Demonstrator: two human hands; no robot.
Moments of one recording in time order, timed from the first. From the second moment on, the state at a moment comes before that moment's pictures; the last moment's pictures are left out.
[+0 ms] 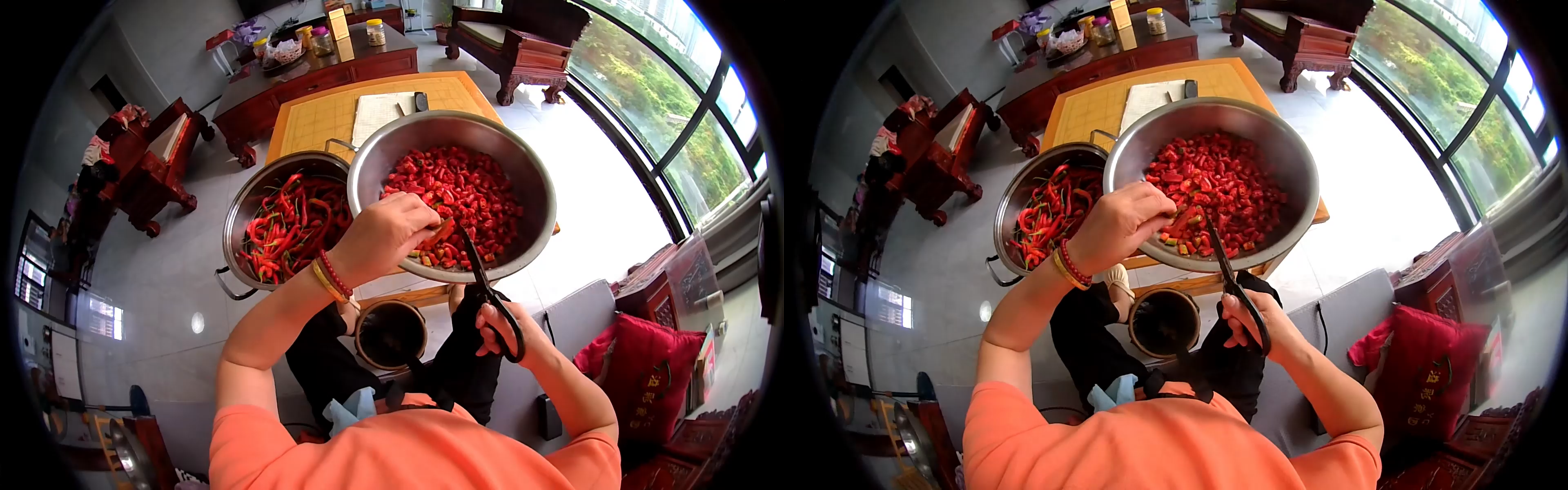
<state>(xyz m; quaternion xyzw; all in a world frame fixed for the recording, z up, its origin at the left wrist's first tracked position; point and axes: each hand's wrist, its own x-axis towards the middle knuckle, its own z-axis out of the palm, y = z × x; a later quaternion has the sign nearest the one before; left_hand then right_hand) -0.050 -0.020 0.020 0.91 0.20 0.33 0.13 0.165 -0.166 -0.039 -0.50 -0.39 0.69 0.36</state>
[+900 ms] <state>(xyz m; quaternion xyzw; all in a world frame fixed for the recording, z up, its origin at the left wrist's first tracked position) -0.040 -0.025 0.008 0.87 0.25 0.33 0.28 0.168 -0.163 -0.036 -0.66 -0.57 0.44 0.21</state>
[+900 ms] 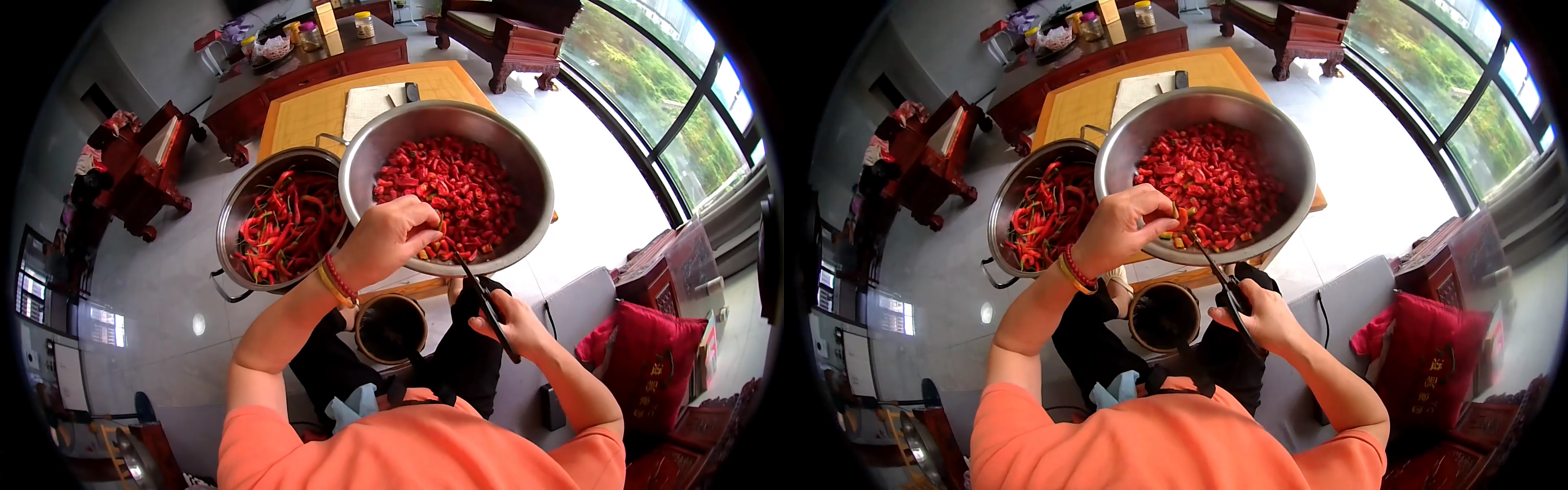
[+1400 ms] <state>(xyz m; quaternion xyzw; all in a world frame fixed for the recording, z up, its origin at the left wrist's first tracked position) -0.037 -0.039 0.009 0.88 0.20 0.30 0.29 0.169 -0.168 -0.033 -0.70 -0.62 0.29 0.18</state>
